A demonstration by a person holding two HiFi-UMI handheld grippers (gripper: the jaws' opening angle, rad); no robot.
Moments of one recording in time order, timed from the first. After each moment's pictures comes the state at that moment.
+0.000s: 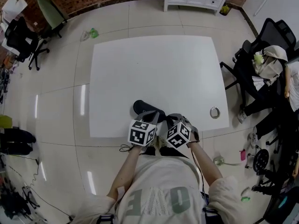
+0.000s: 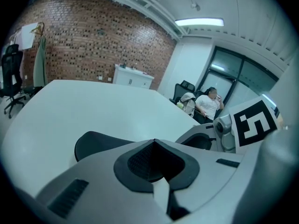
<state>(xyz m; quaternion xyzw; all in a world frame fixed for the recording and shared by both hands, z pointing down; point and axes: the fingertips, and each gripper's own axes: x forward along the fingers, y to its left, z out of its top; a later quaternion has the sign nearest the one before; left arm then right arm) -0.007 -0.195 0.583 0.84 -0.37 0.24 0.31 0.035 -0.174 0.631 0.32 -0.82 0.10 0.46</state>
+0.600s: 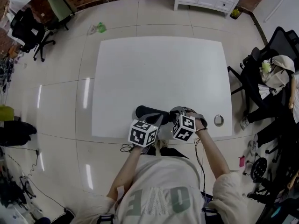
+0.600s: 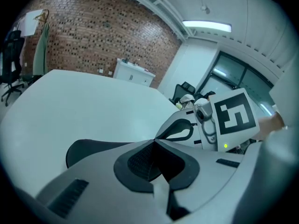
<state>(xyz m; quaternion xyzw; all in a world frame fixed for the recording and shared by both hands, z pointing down) -0.005 -0.207 0.584 0.83 -0.36 0.23 0.35 0.025 -0.219 0.633 0.15 -0.84 -0.04 0.52</state>
